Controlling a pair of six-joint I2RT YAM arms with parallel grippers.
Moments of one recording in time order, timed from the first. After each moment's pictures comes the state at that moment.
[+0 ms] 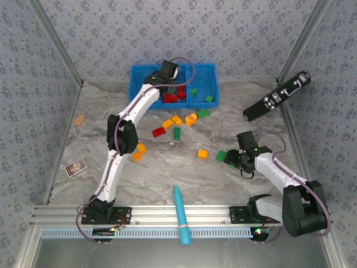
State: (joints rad) left arm -0.50 2.41 2.40 -0.77 -0.31 0.03; right arm 0.22 1.18 0.55 -0.58 -0.04 0.60
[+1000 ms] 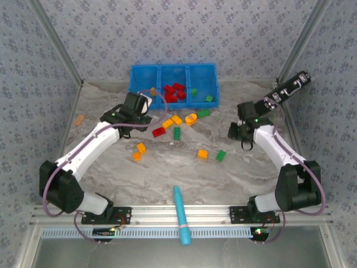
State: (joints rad) left arm -0.52 1.39 1.22 -0.70 -0.35 0.10; right arm 0.19 1.41 1.07 -0.72 0.02 0.36
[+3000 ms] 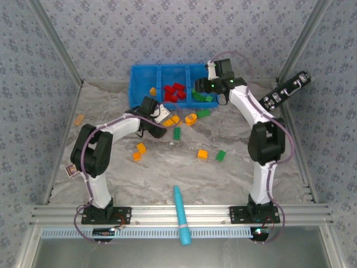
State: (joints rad) left arm -0.47 1.87 1.25 -0.41 0.02 0.37; right arm 0.29 1.97 1.80 -0.52 -0.22 0.16
